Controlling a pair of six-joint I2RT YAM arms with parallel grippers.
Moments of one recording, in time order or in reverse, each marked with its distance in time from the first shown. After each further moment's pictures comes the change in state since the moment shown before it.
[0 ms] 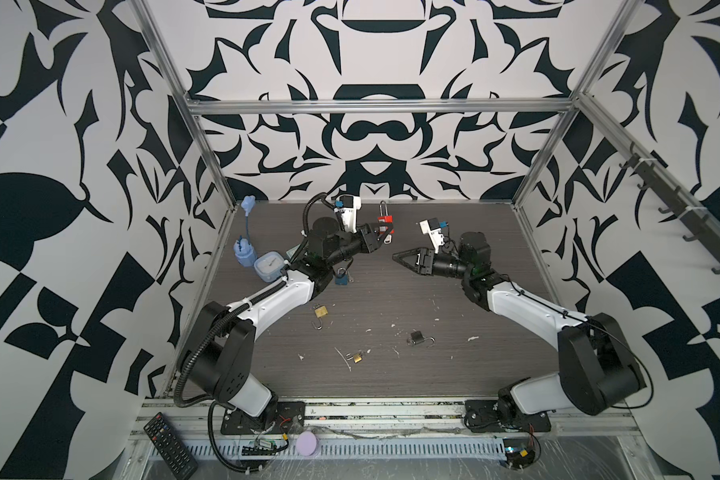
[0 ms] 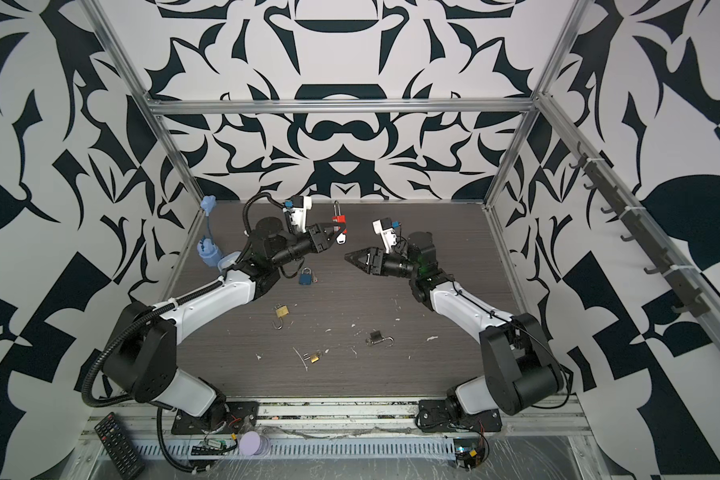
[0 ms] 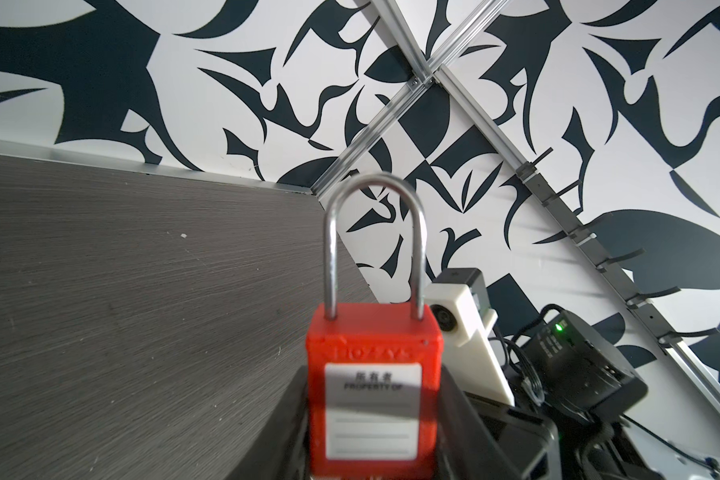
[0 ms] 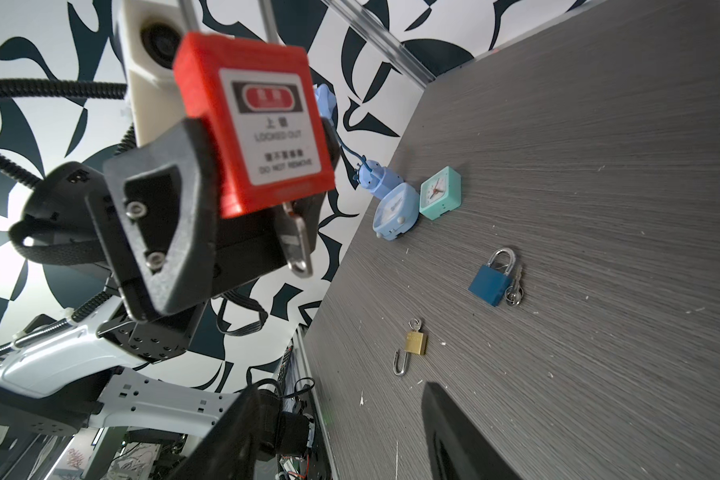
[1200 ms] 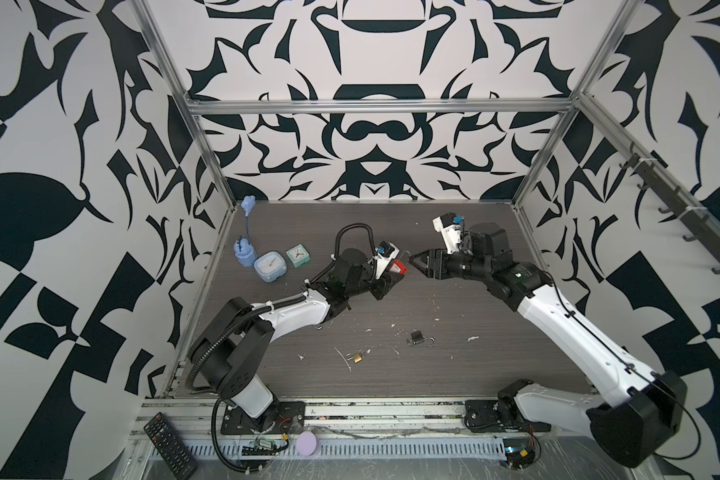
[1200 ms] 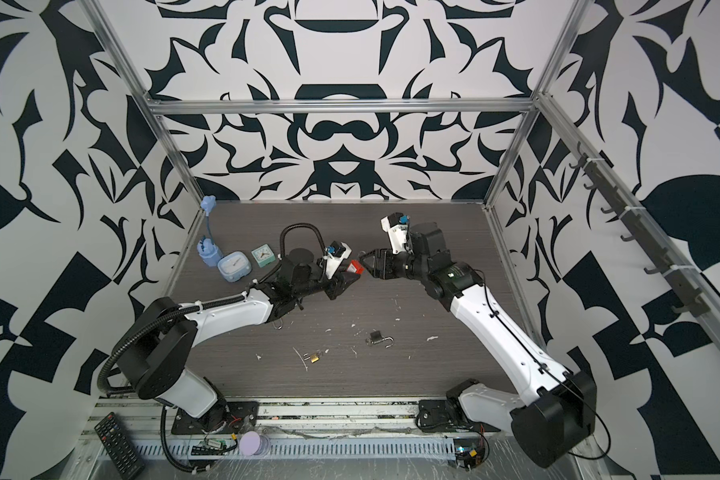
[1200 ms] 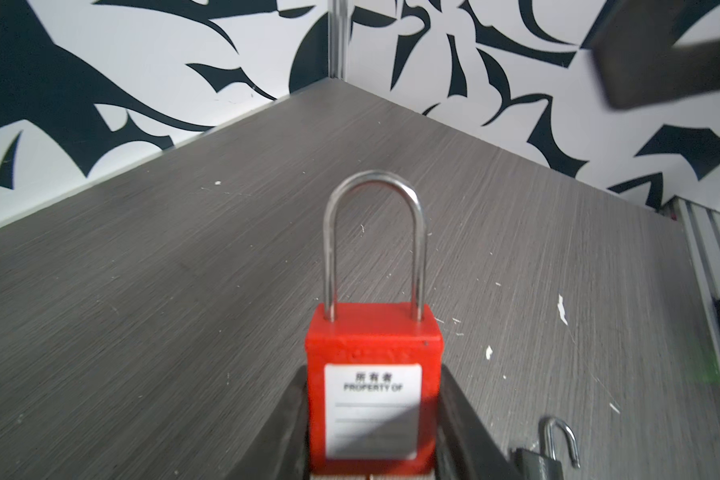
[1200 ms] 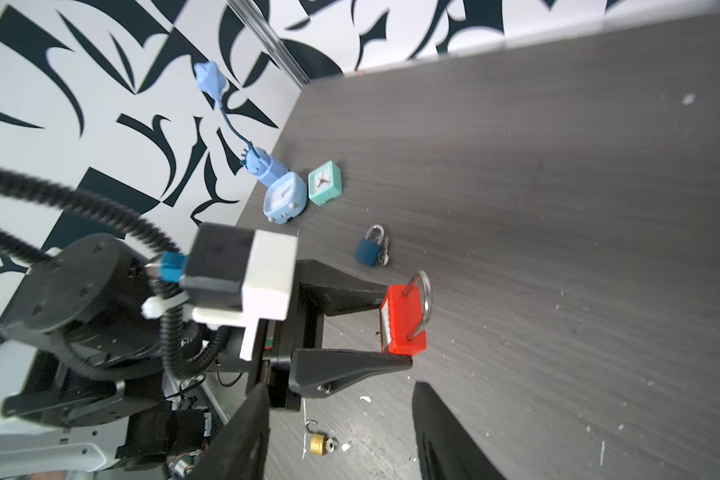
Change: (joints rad) left arm -0.170 0.050 -0.163 -0.078 -0.154 0.729; right arm 0.078 -0.290 0.260 -0.858 0.446 -0.385
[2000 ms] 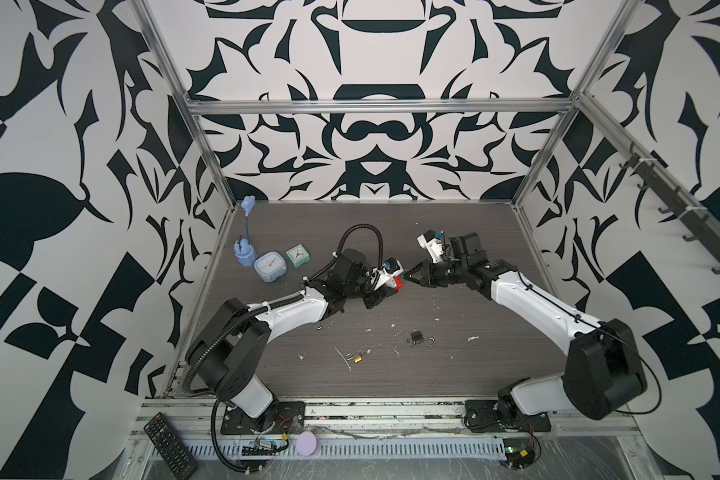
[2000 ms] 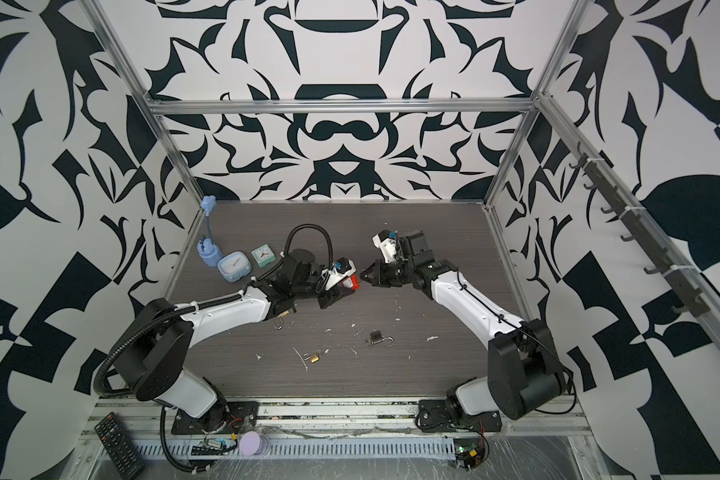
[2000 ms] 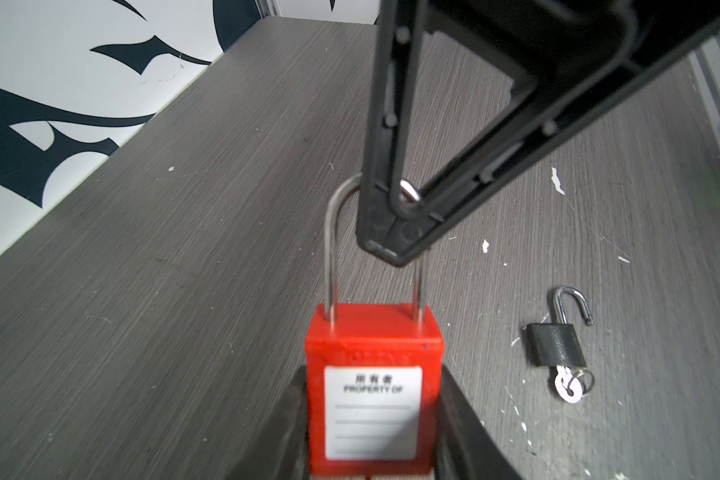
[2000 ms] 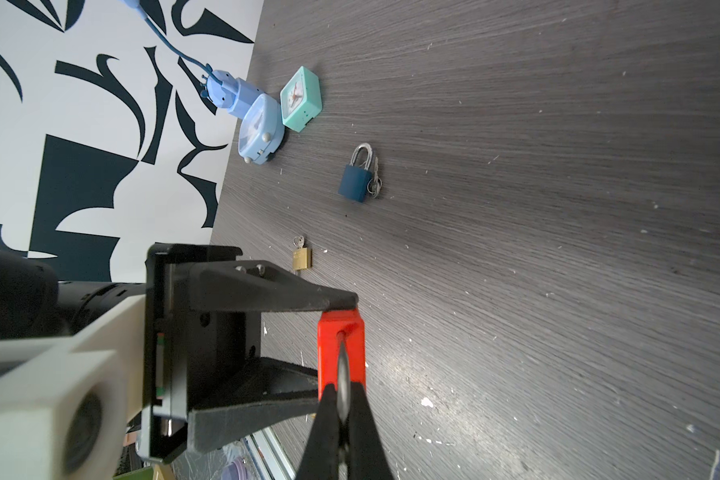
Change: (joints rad) left arm 0.004 -0.009 0.019 -0.249 0.103 0.401; right arm -0.045 0.261 -0.089 0.080 -0.207 0.031
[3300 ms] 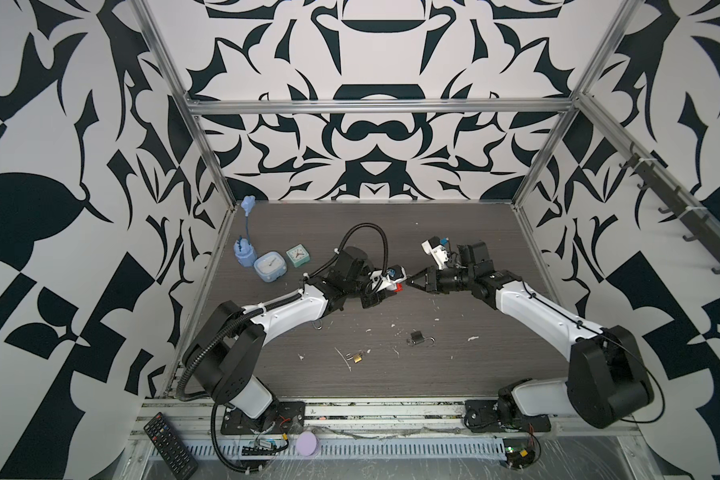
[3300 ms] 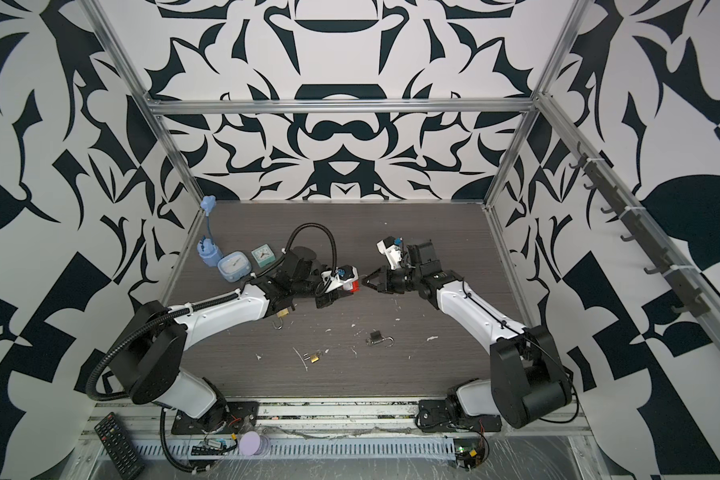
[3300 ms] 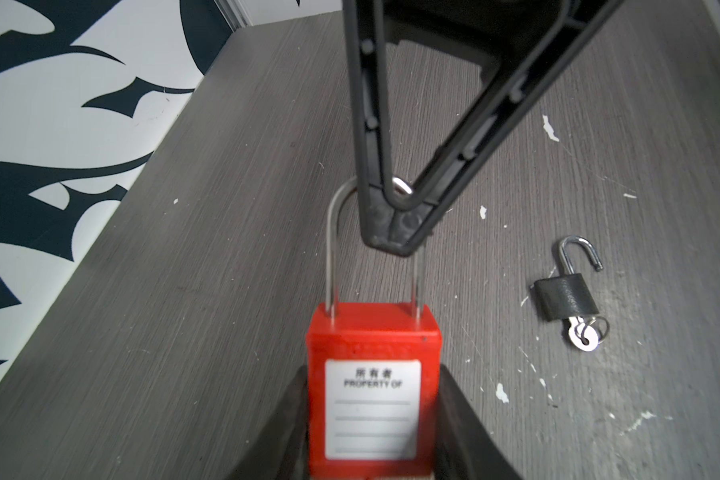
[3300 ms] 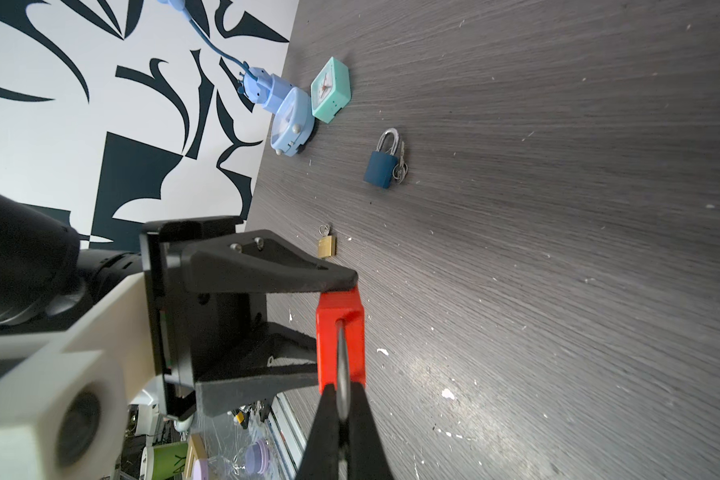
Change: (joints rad) left arm -0.002 -0.024 0.045 -0.133 -0.011 0.228; right arm -0.049 -0.037 -0.136 0.154 -0.145 0.040
